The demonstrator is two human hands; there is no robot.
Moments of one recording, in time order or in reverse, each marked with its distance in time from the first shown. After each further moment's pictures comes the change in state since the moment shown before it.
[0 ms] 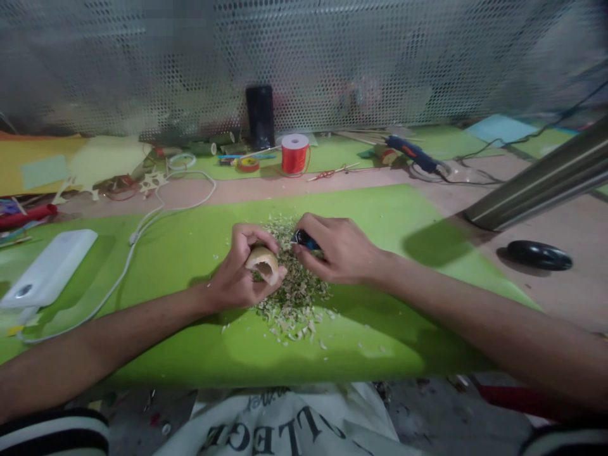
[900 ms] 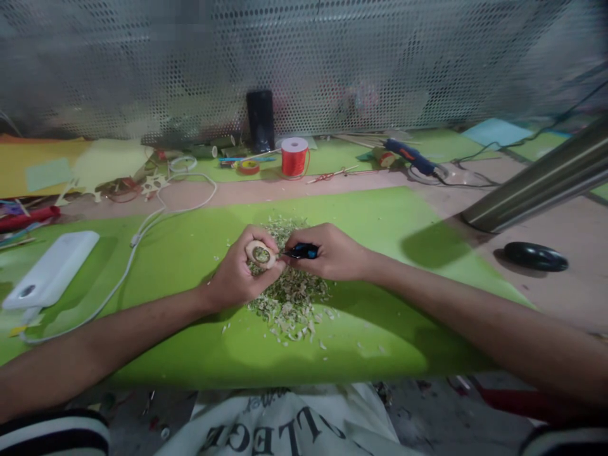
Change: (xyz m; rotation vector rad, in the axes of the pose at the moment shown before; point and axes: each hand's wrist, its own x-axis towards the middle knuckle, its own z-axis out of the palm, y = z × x) left_hand 0.004 0.009 0.000 -0.058 0.060 -0.128; right_hand 0.006 0.004 0.007 0.477 -0.071 0.059
